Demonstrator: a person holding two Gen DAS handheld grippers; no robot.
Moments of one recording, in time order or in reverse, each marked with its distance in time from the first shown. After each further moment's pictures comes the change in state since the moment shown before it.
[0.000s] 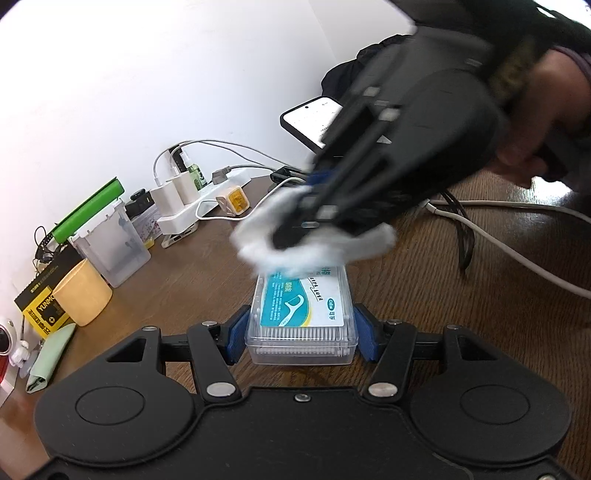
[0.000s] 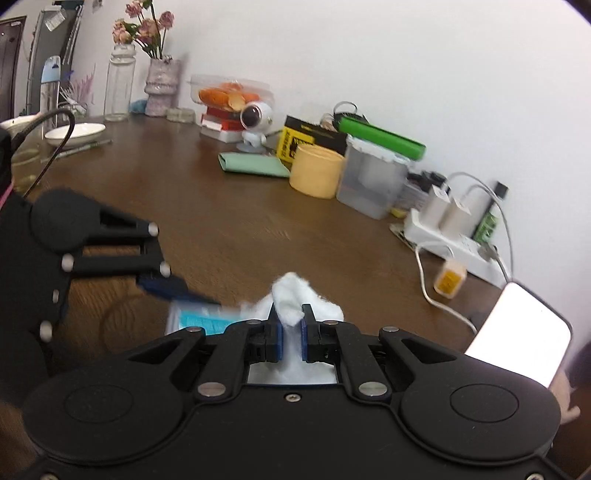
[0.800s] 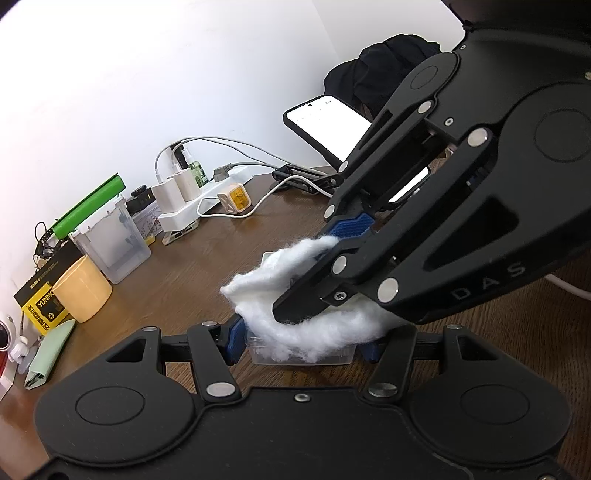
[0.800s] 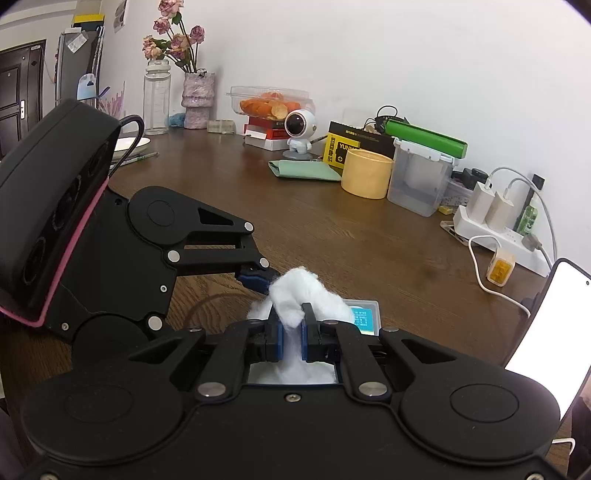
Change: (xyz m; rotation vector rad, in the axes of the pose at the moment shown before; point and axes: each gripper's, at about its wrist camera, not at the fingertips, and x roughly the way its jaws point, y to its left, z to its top) left arm -0.027 -0.018 0.000 -0.016 0.007 -0.001; right arm -0.011 0.030 -0.003 0.032 -0.039 0.148
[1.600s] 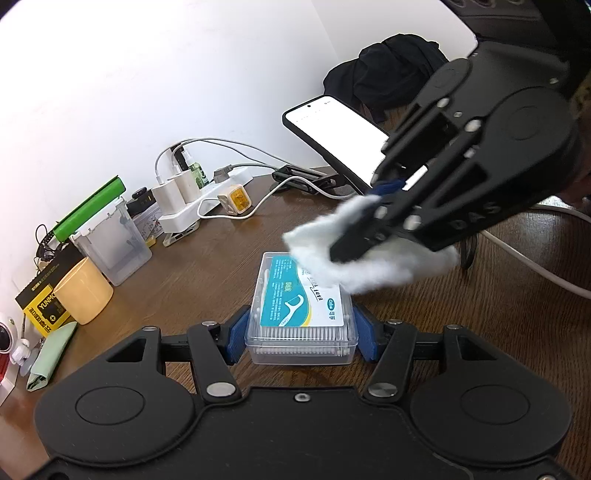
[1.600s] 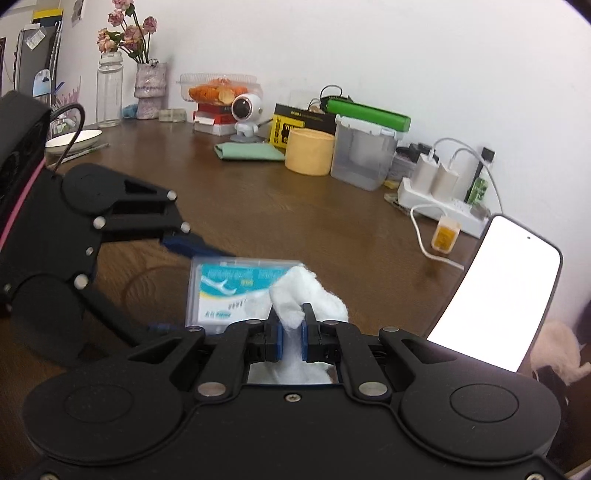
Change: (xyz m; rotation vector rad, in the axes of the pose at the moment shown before) left arm 0.029 0.028 0.004 0.003 0.000 -0.001; right arm -0.014 -0.018 -0.021 0.076 0.051 -0.134
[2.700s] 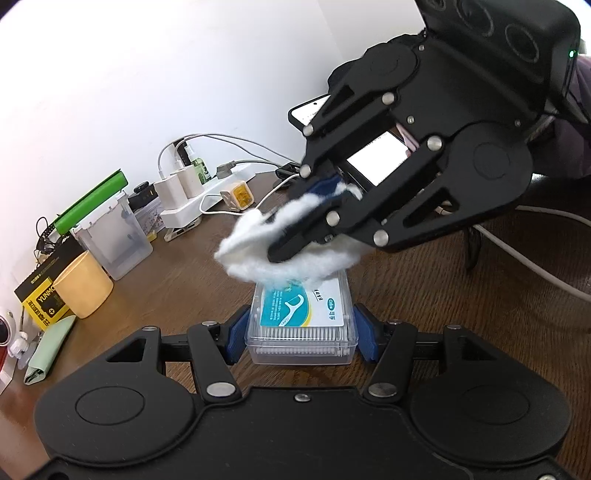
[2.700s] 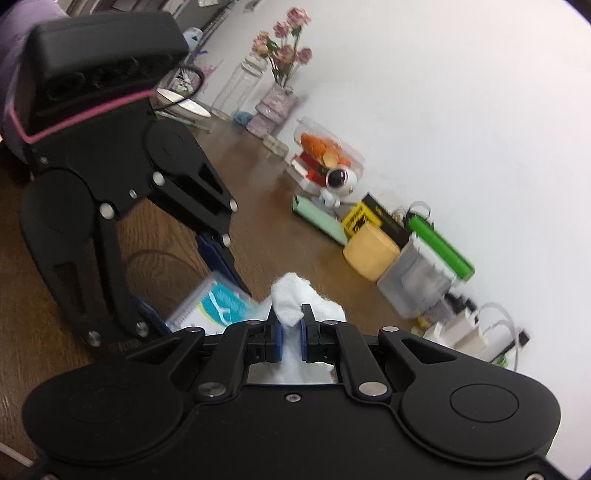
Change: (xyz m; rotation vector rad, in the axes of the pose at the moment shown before) left arm 0.017 0.014 0.001 -0.023 0.008 0.000; right arm 0.015 0.001 0.003 -0.594 -0.247 0.101
